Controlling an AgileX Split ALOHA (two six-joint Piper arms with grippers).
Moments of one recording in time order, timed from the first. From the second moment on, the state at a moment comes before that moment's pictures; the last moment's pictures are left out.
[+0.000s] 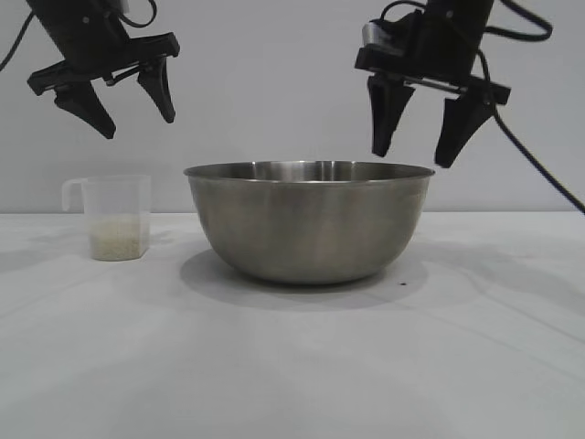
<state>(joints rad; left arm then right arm) -0.14 2.08 -1.66 -0.36 0.50 0.12 0.21 2.13 -1.96 0.15 1.24 -0.12</state>
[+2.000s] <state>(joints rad) -0.14 2.08 -1.66 -0.32 0.51 0.12 -0.04 0.29 -0.49 0.05 1.13 -0.05</state>
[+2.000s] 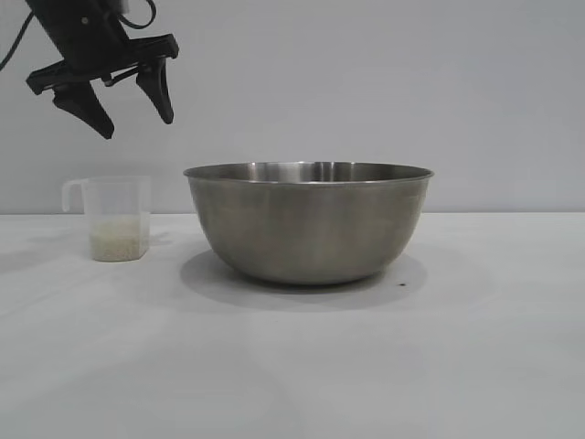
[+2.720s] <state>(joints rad) -0.14 2.08 -1.66 -0.29 0.52 0.12 -0.04 -0.02 -0.49 0.05 1.14 -0.05</state>
